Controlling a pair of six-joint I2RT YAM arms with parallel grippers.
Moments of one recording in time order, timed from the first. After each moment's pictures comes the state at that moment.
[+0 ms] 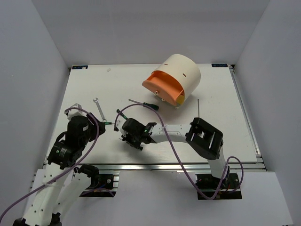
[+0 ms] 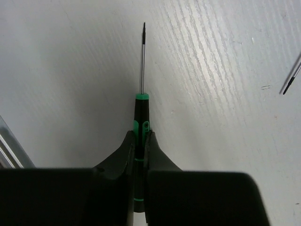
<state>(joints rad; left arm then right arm) -0.35 0.56 0.85 -0.90 -0.28 -0.73 1.19 2.00 1.32 -0.26 0.00 -0.01</state>
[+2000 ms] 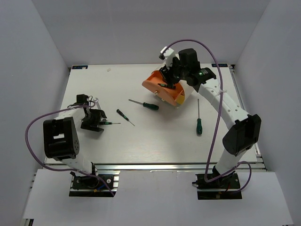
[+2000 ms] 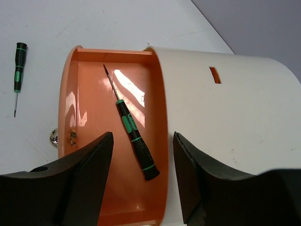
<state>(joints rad) 0.14 1.62 0.89 -0.55 0.12 -1.22 0.52 1.73 1.75 -0.55 -0.21 -0.39</state>
